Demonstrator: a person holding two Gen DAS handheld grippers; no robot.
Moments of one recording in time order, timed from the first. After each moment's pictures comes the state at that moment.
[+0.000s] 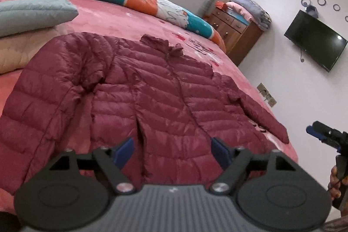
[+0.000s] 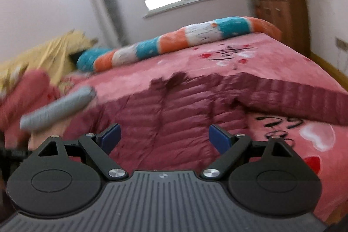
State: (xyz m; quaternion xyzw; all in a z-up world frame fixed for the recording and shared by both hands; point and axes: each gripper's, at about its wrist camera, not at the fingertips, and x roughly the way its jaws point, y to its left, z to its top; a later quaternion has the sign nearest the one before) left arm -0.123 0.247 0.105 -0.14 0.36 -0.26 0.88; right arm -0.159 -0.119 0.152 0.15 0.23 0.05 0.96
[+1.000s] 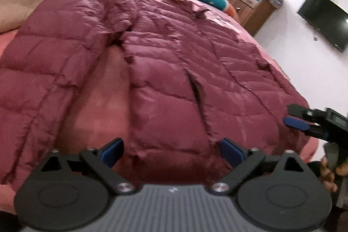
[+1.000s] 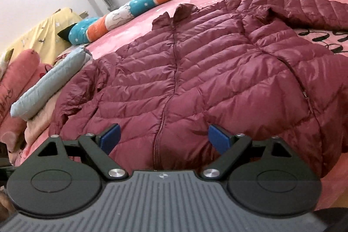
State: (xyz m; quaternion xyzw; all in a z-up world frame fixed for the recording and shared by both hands) left arm -0.104 0.268 0.012 -0.11 0.42 -0.27 0.86; right arm -0.060 -0.085 0.012 0.24 0.33 0.05 0.91
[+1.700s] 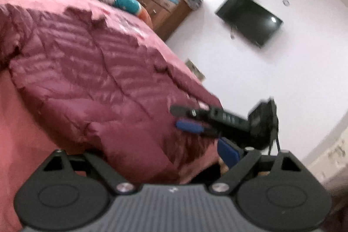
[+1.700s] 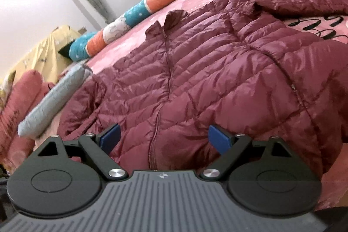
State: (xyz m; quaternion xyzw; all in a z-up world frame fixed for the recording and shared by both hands) left arm -0.130 0.215 0.070 -0.17 0.35 -0.46 0.79; right arm -0.088 -0.090 0.024 0.30 0.30 0.05 0.90
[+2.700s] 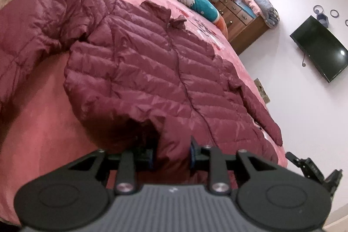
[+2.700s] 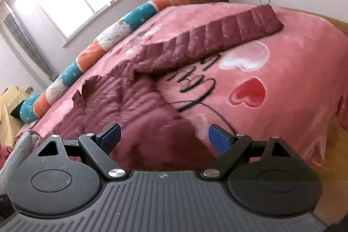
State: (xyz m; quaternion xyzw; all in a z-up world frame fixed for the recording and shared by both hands) left arm -0.091 0.205 0.050 -0.21 0.43 -0.28 0.84; right arm -0.199 -0.228 0.031 0.35 0.23 -0.14 0.90
